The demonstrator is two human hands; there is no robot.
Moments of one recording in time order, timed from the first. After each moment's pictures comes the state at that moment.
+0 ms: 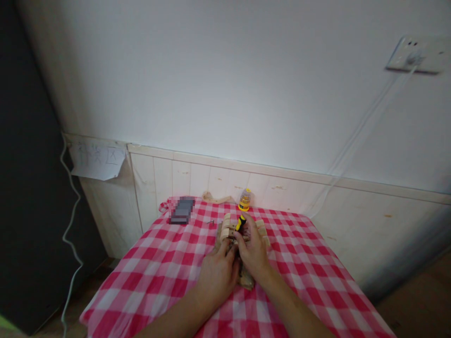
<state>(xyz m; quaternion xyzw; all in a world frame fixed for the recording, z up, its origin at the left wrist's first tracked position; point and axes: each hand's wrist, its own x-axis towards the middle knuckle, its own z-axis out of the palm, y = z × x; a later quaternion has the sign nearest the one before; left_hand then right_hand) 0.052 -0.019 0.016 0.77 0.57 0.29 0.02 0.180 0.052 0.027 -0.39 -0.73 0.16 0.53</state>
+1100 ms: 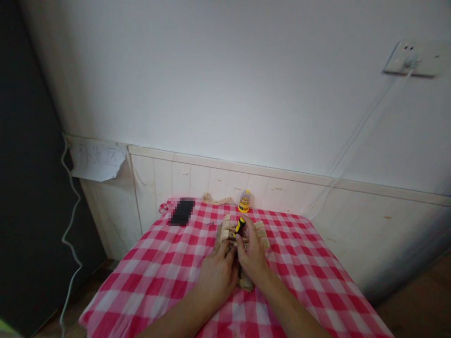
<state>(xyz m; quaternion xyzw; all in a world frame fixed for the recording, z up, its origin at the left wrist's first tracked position) 0.052 -0.018 0.014 0.77 0.58 0.28 0.03 0.181 0.051 0.018 -0.38 -0.75 0.13 0.53</state>
